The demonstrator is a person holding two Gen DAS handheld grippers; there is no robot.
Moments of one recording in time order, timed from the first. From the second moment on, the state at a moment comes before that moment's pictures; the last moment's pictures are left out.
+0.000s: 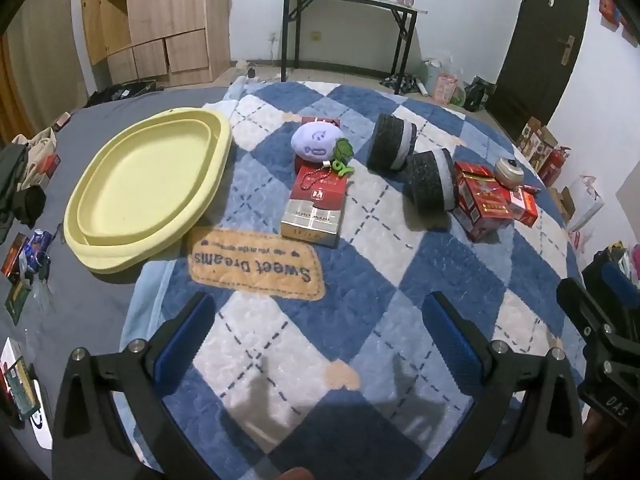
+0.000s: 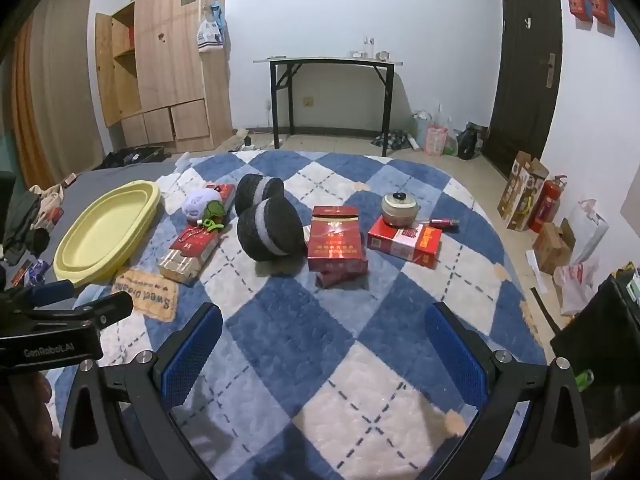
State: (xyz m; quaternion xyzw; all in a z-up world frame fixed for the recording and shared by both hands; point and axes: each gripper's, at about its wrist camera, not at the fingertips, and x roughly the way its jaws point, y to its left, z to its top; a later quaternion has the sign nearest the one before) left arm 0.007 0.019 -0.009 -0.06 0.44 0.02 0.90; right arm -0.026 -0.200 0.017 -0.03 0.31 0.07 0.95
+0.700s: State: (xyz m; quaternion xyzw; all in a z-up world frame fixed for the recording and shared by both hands) left arm 0.022 0.032 0.000 -0.06 0.45 0.00 0.89; right arm -0.016 -0.210 0.013 -0.02 0.33 0.07 0.94
